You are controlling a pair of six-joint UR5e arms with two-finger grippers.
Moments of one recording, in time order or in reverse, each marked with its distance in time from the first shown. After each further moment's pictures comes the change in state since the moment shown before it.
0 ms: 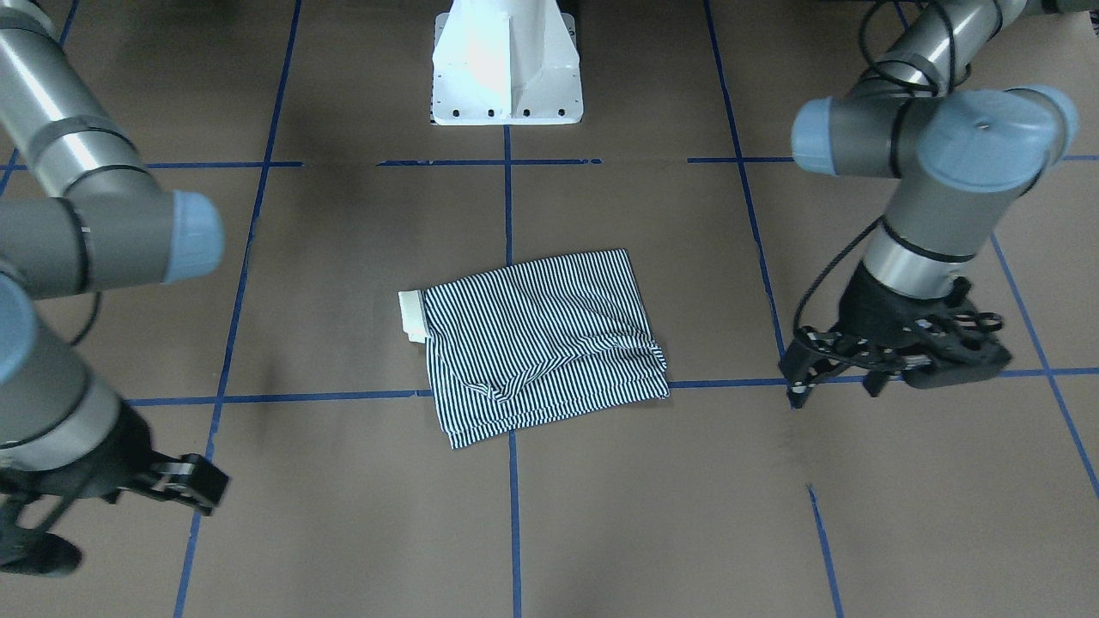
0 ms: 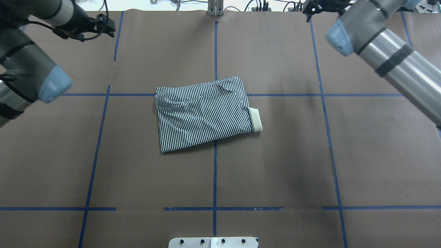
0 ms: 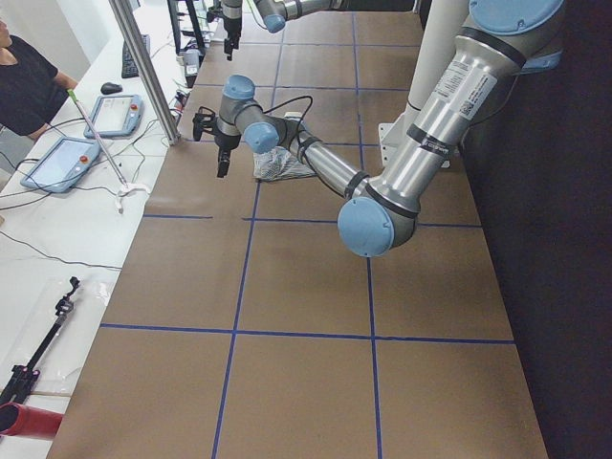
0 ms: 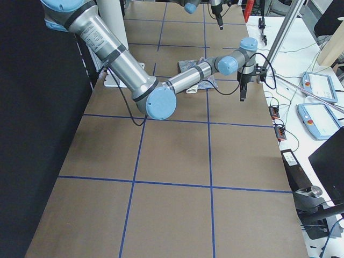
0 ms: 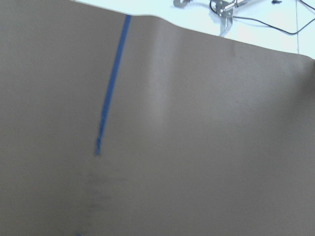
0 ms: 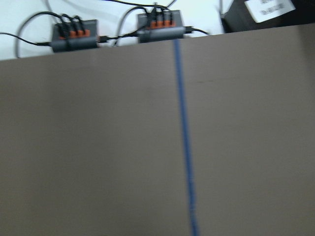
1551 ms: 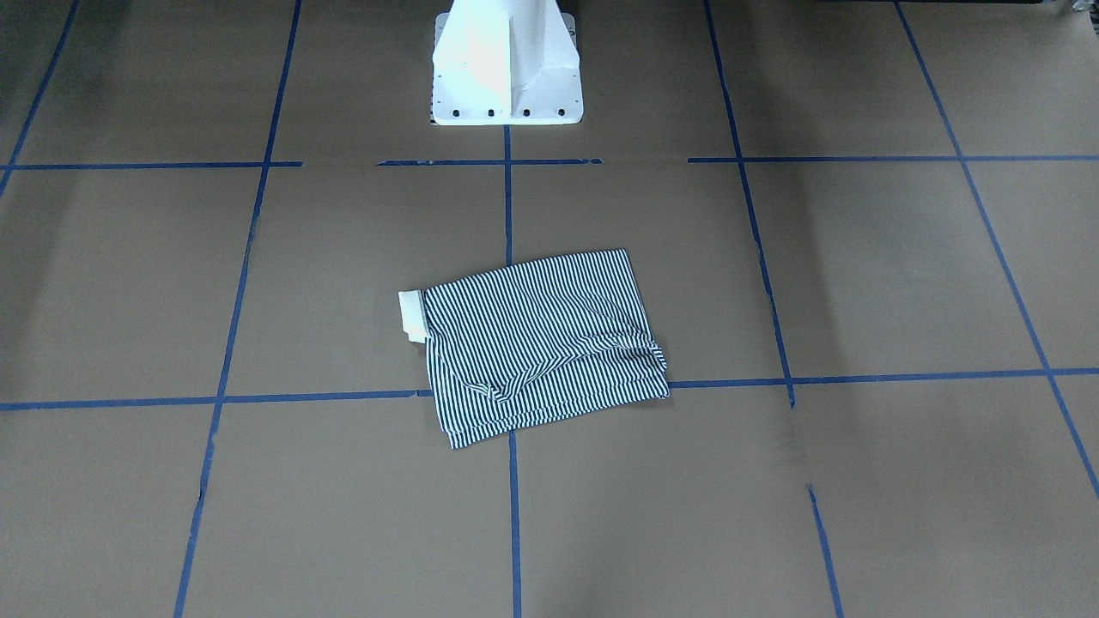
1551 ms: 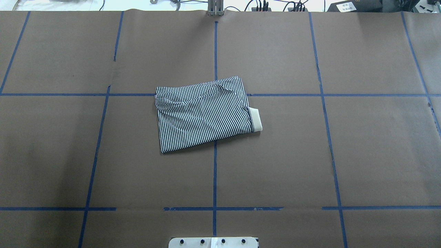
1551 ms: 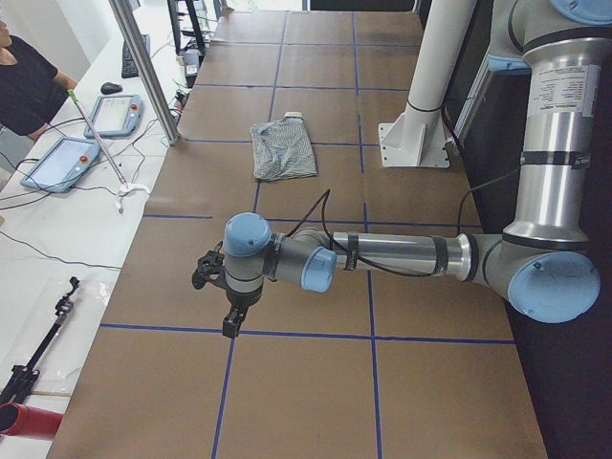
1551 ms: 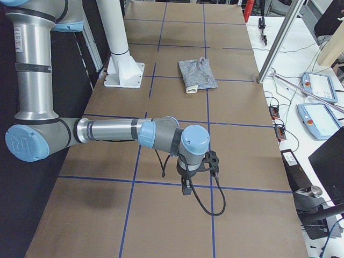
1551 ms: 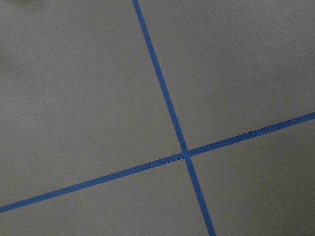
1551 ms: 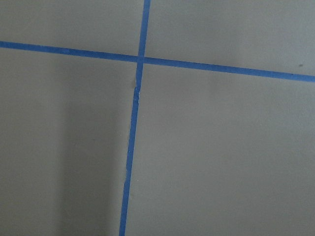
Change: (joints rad) left arm -0.454 0.499 -0.015 0.111 -0.228 1.000; right arm 0.529 -0.726 0.383 -0.350 0.194 -1.022
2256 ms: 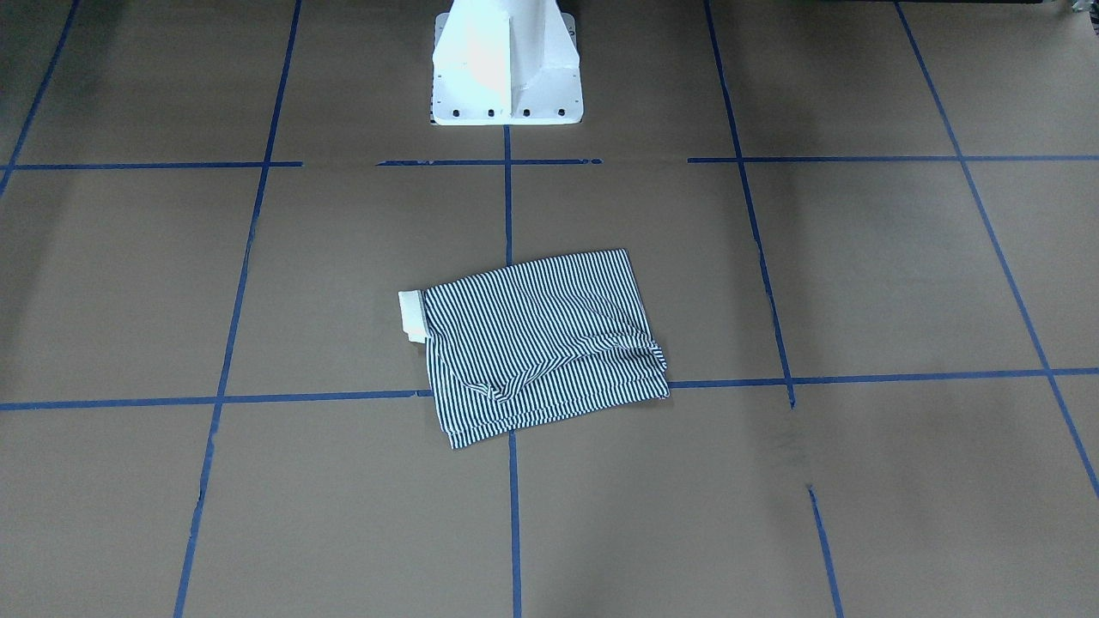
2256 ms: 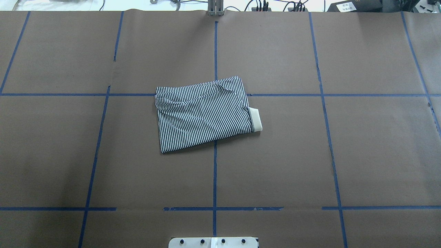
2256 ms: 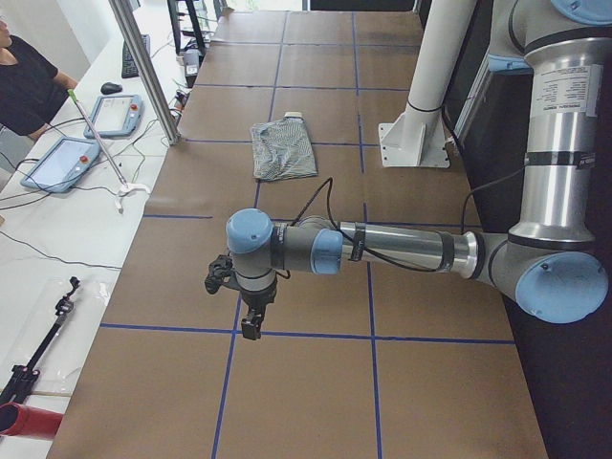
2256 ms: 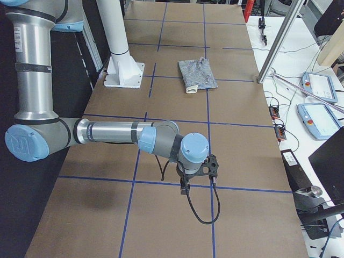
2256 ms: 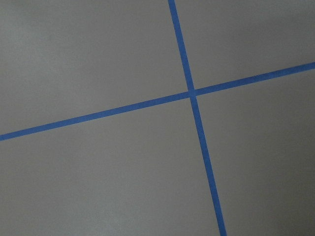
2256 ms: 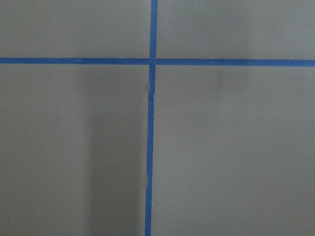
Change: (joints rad) left arm -0.001 0.021 -0.061 0.188 -0.018 0.056; right arm -0.003 -0.001 -0.049 0.038 0.092 0.062
